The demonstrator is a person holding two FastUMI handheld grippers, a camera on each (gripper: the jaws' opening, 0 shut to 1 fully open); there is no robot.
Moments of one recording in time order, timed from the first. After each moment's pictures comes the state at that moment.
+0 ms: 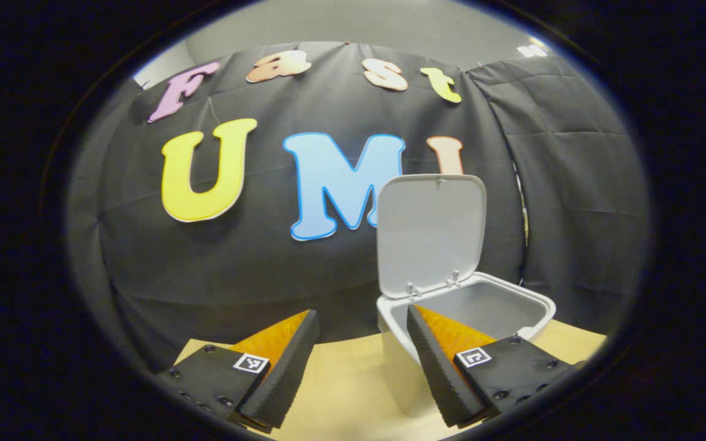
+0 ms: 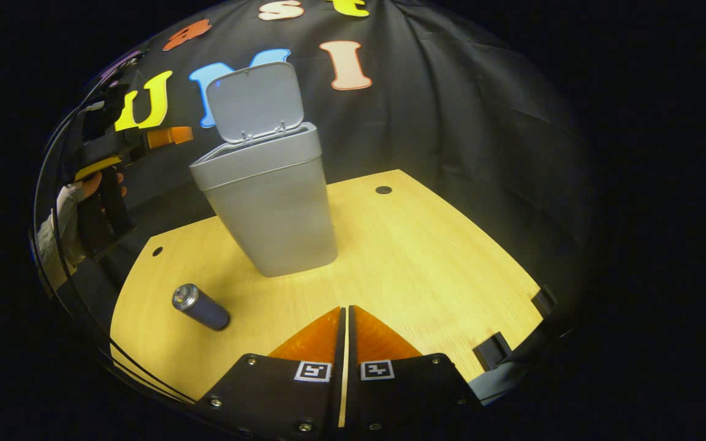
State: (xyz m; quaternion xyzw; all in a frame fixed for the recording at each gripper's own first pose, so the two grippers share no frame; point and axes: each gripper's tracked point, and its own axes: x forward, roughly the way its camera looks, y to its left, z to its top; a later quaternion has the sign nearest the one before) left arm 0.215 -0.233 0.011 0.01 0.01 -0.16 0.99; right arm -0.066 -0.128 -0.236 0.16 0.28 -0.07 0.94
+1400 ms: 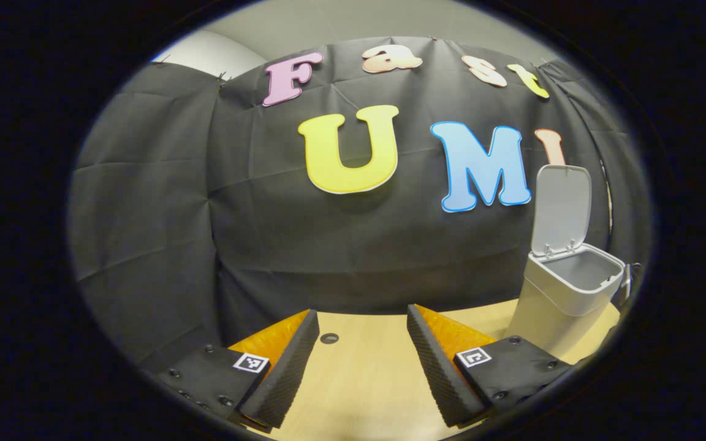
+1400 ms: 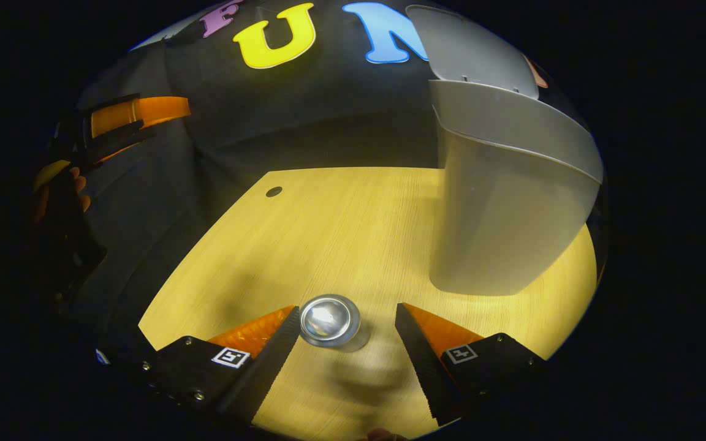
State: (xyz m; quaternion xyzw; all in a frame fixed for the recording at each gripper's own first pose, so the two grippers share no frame) left arm 0.145 0.005 -0.030 -0.01 0.05 0.06 1.00; right arm 0.056 0.094 -0.237 0.06 0.33 0.22 0.91
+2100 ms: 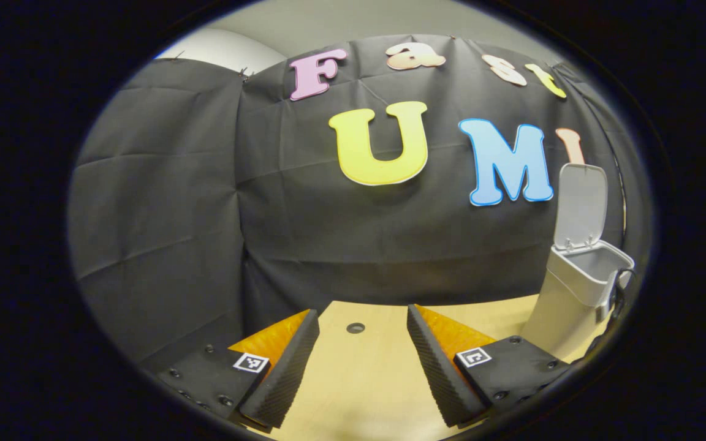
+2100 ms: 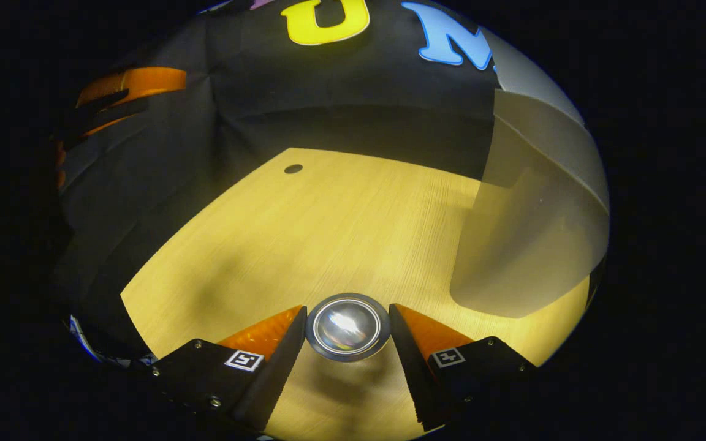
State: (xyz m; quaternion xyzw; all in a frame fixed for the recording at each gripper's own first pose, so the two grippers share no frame) left arm 0.124 0.041 -0.041 -0.01 0.06 0.10 0.99; right arm 0.064 0.112 -0.231 -0.02 0.32 0.26 0.91
